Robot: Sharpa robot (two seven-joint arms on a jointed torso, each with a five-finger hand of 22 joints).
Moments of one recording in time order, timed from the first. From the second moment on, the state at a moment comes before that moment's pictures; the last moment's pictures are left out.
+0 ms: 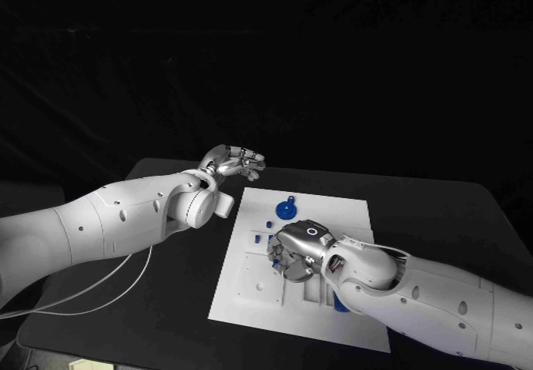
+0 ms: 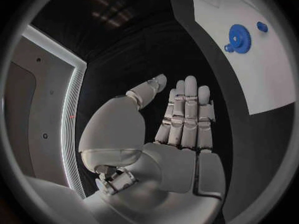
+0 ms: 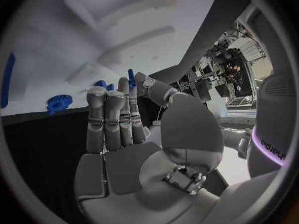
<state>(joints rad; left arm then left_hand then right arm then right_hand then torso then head) 1.31 -0.72 -0.10 1.25 -0.22 -0.37 0.28 1.11 -0.13 0.65 -0.25 0.10 0.88 0.16 0.31 0.48 1.17 0.11 0.21 0.12 1.03 0.04 0.78 0.24 0.04 0.74 -0.06 0.76 1.17 1.11 -0.52 -0.10 1.45 -1.78 -0.34 -0.07 1.13 -0.21 0.85 -0.25 0.05 1.08 0.09 0.37 0.50 1.32 0.03 0.17 0.40 1.31 -0.08 0.94 1.03 0.20 1.22 -0.03 0.89 1.31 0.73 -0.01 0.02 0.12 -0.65</state>
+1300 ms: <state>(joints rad) 1.31 -0.72 -0.10 1.25 -0.22 -0.37 0.28 1.11 -0.13 0.65 -0.25 0.10 0.88 0.16 0.31 0.48 1.17 0.11 0.22 0.12 1.03 0.04 0.77 0.24 0.04 0.74 -0.06 0.76 1.17 1.09 -0.50 -0.12 1.42 -1.81 -0.32 -0.07 1.12 -0.20 0.85 -0.26 0.05 1.08 0.09 0.36 0.50 1.32 0.03 0.16 0.41 1.32 -0.08 0.94 1.03 0.20 1.22 -0.04 0.90 1.31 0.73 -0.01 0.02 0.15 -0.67</state>
